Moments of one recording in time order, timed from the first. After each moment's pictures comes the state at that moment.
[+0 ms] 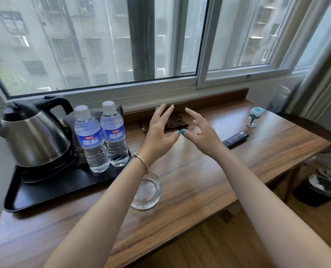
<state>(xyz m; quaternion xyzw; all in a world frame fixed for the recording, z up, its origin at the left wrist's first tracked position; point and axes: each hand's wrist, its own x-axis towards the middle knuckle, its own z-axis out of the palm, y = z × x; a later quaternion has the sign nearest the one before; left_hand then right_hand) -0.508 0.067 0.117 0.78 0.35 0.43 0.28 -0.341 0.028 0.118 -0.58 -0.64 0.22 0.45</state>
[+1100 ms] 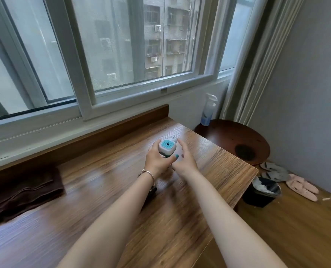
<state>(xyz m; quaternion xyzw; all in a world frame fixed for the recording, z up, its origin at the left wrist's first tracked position) -0.034 0.209 0.026 0.74 0.41 0.33 0.42 0.049 0.129 0.041 -0.75 -0.36 0.27 0.48</state>
